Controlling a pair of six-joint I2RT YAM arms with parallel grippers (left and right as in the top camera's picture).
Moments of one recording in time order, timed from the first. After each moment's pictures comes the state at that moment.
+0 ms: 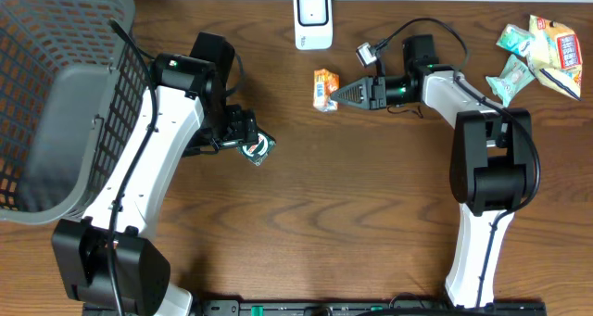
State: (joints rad) left arm -0.24 1.69 1.54 -1.37 0.05 -0.40; right arm 0.10 2.27 1.56 -0.52 -1.53 -0.12
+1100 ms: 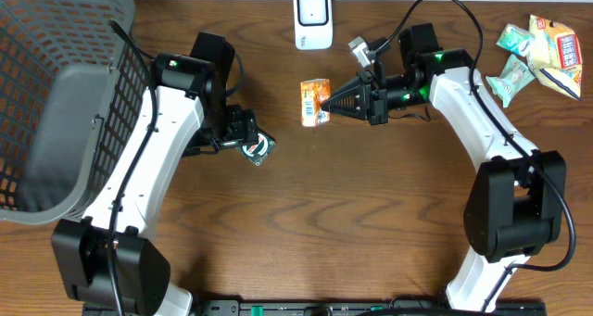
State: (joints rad) left arm -0.24 1.69 1.54 -1.37 0.05 -0.40; right arm 0.19 1.96 1.55 -0.97 -1.52 -0.64
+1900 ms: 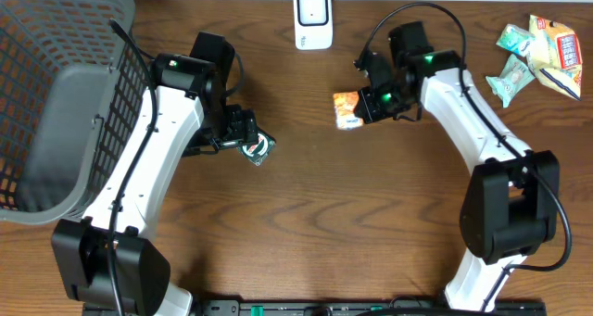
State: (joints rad) left arm -0.24 1.69 1.54 -1.37 0.05 -0.40; right arm 0.24 1.96 1.55 -0.89 -0.36 -0.07
